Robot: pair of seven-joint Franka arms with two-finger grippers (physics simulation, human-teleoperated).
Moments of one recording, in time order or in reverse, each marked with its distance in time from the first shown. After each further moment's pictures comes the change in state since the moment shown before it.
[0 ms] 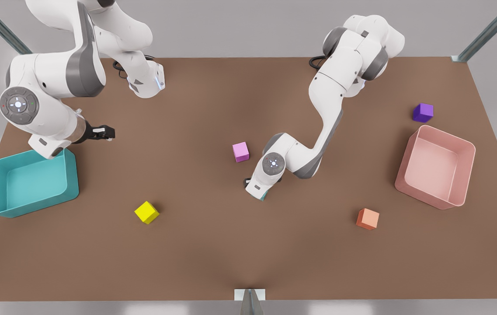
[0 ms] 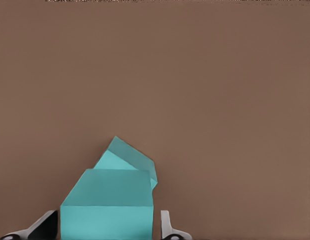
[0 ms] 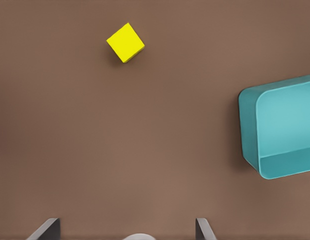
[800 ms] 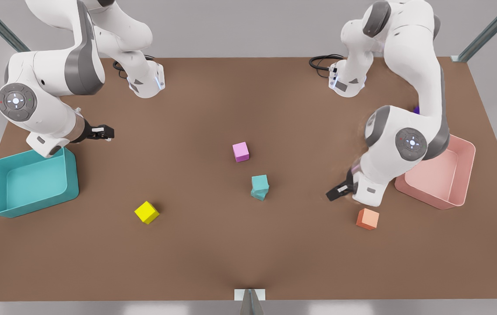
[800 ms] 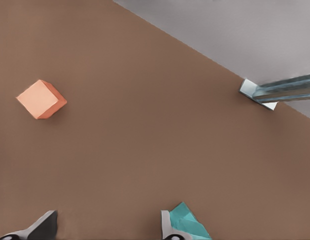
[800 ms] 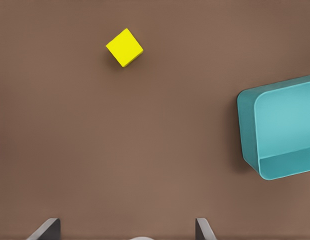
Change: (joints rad) left arm 0.450 -0.390 0.003 0.075 0.007 -0.378 0.058; right arm -0.001 -0.010 0.000 0.002 0.001 0.009 0.014
